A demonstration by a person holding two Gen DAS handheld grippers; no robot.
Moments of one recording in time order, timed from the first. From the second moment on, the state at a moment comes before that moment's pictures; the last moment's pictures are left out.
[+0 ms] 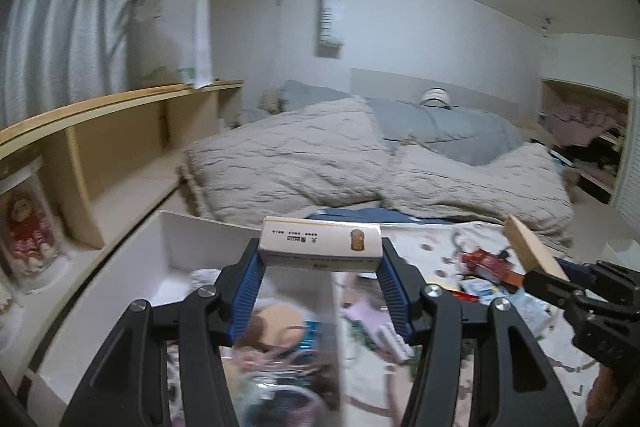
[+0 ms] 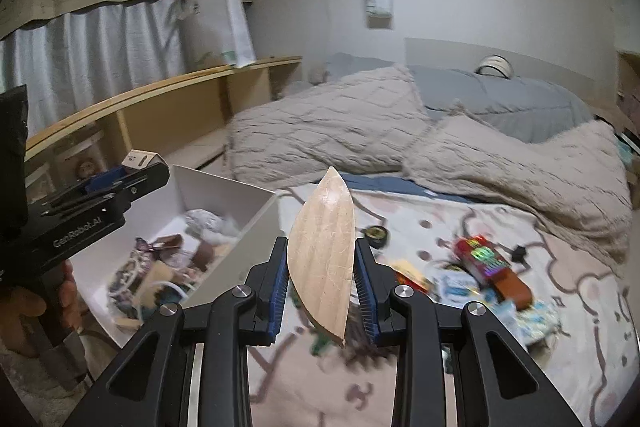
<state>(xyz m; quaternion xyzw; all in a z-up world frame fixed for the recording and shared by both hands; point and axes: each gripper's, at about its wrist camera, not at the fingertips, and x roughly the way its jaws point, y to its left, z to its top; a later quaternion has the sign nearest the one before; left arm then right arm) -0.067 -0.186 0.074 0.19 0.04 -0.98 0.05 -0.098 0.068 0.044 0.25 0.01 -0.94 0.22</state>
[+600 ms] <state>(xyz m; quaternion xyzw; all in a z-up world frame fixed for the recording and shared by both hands) -0.081 -0.271 0.039 0.26 0.03 -0.96 0.12 -0.111 -0.036 0.039 0.27 0.06 -0.91 0.31</state>
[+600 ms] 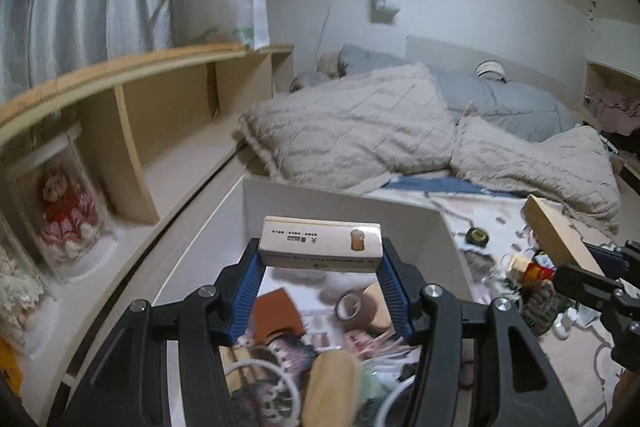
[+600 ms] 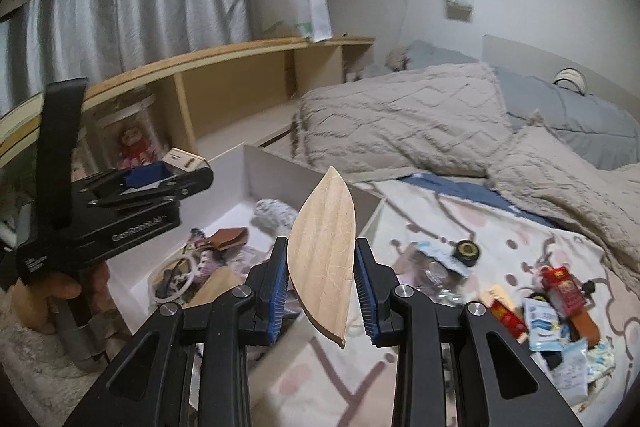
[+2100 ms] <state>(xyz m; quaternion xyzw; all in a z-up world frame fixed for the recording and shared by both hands) -0.040 -0.342 0.016 0.25 0.13 -0.94 0.21 -0.202 -0.189 -0.019 0.43 0.11 -0.82 0.37</state>
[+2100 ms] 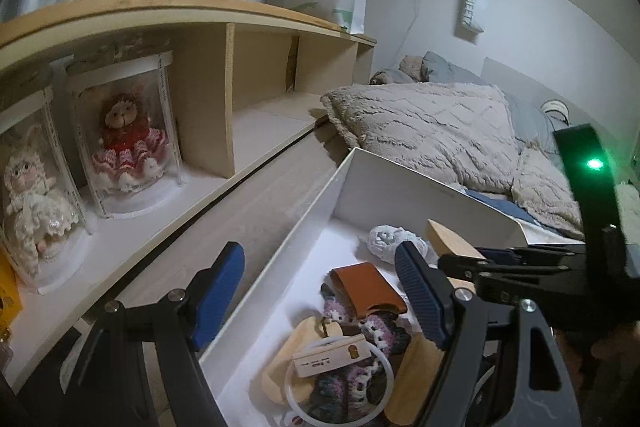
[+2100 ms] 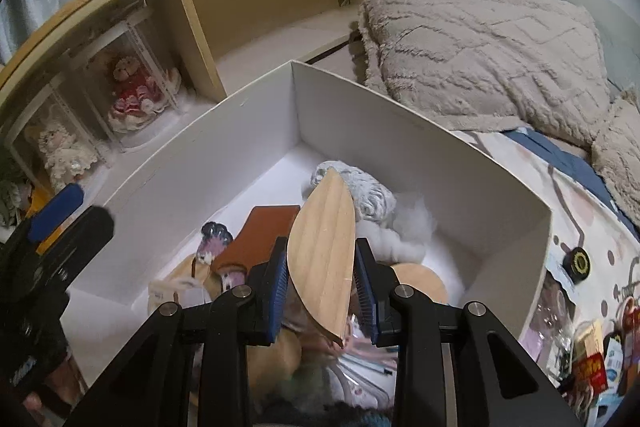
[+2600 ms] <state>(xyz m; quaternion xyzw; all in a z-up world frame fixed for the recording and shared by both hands) -0.045 -0.336 0.012 0.25 0.12 -0.94 0.19 -0.216 -0.189 -0.030 0.47 0.10 -0.80 0.36</state>
